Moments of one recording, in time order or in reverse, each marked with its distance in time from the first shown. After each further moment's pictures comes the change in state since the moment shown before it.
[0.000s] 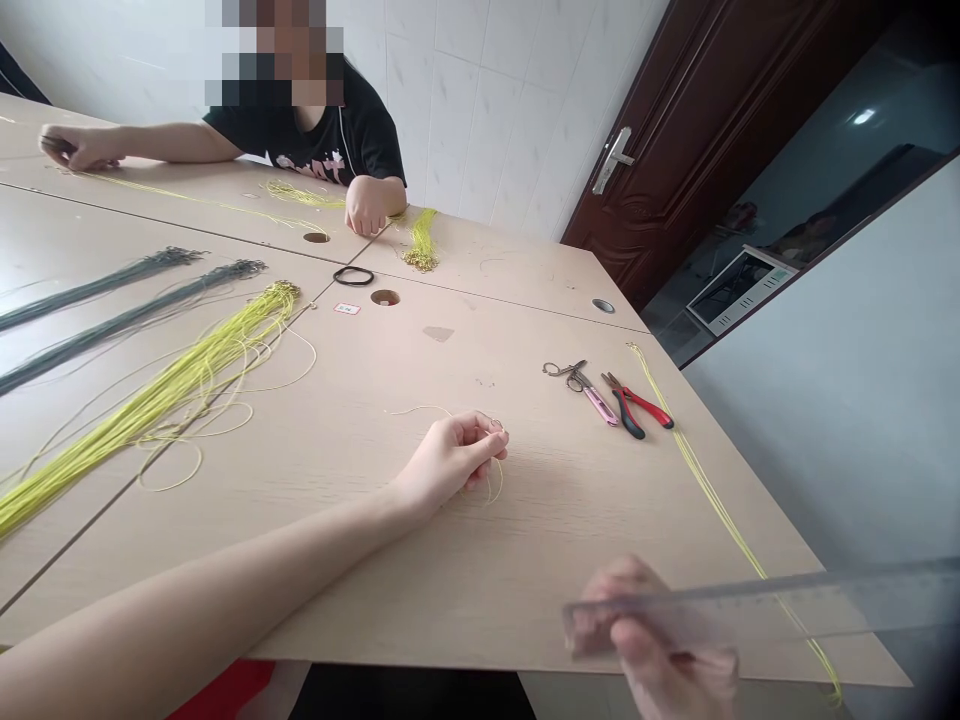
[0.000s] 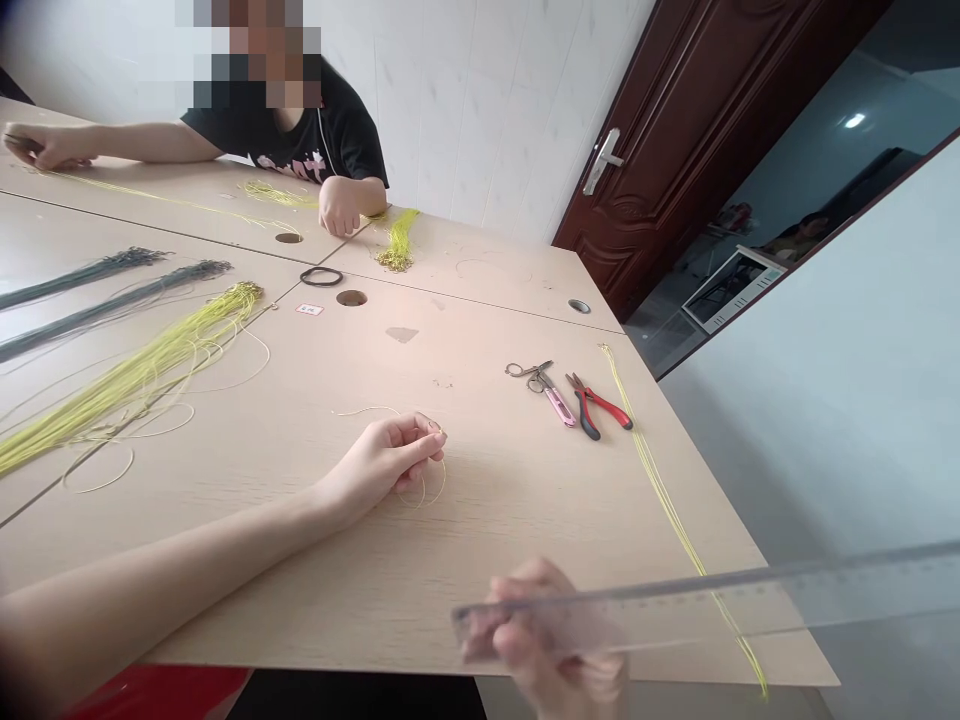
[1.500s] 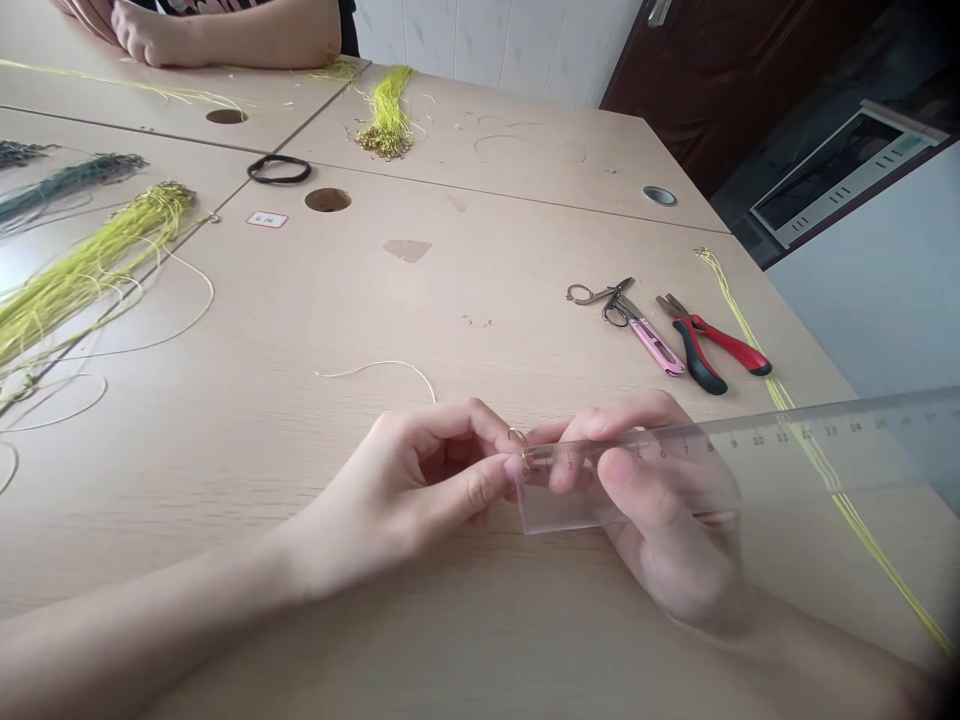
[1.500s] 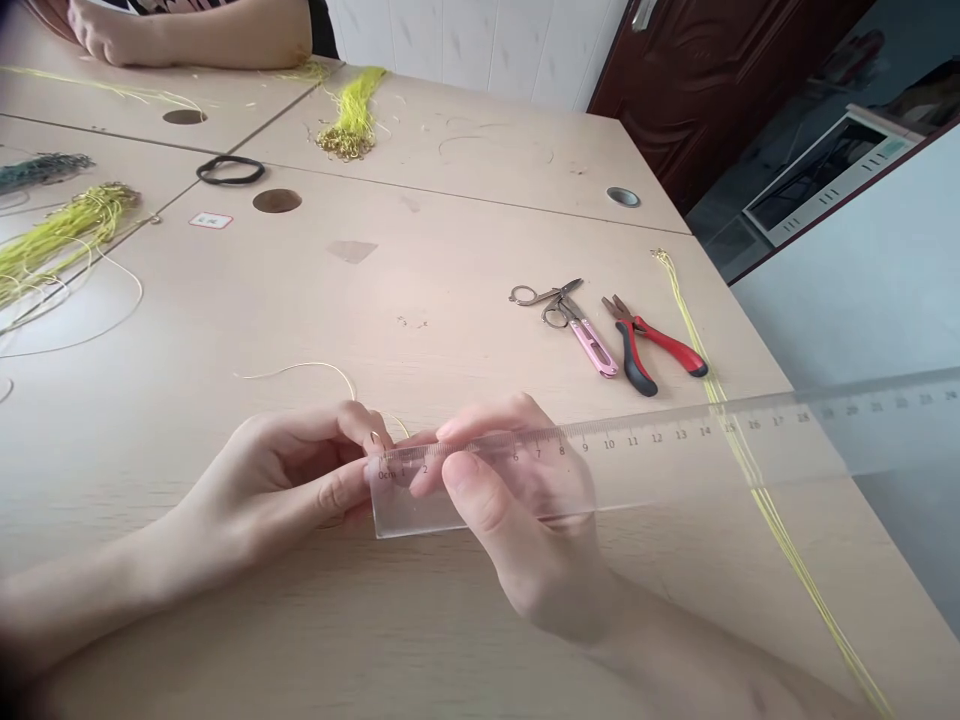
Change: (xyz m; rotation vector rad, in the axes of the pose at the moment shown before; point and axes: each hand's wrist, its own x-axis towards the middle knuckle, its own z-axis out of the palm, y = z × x) left_hand -0.001 0.004 0.004 -0.029 -0.174 -0.008; right_hand 0.105 0.027 -0.001 0.139 -0.328 0.006
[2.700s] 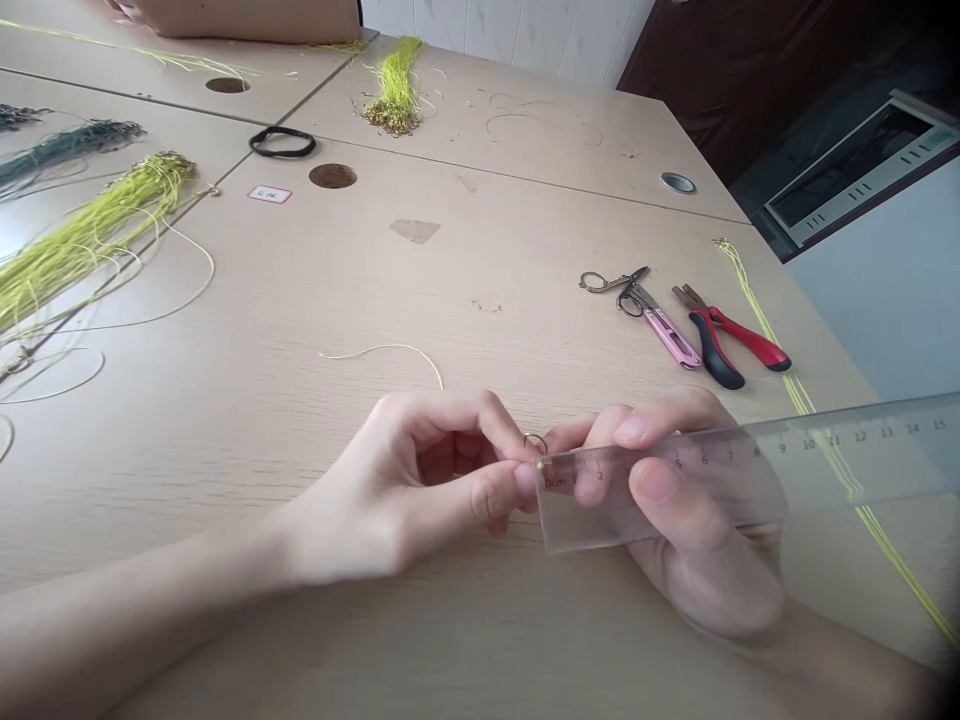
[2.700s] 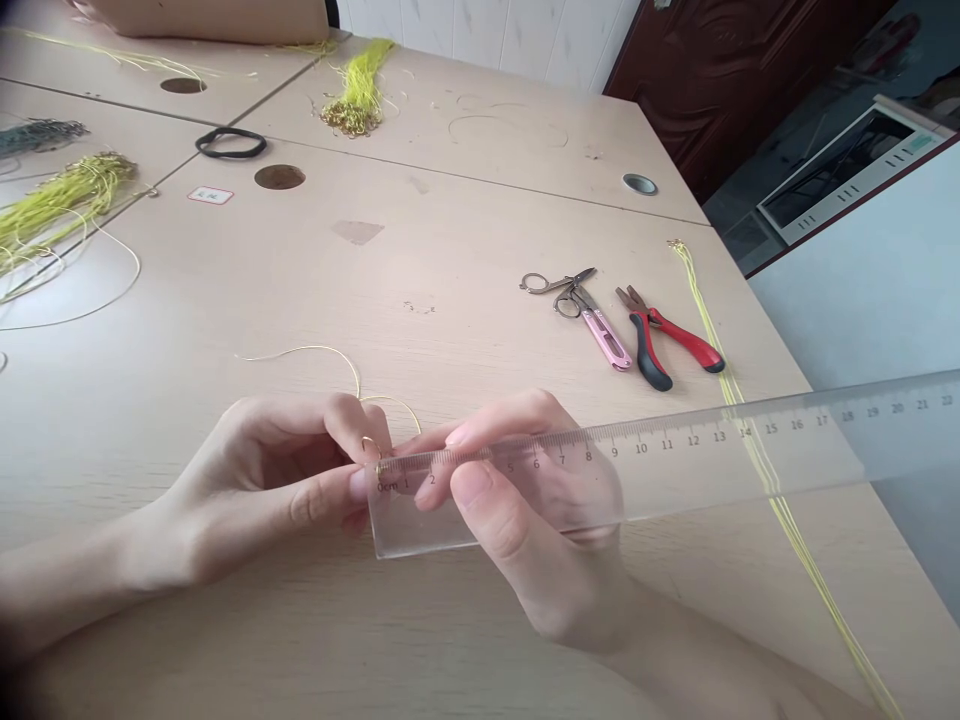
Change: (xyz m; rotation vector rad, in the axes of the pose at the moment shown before) left_hand -0.005 -0.002 -0.003 -0.139 -0.082 0.021; right_hand -0.002 -0.001 0.004 0.127 -0.061 -0.032
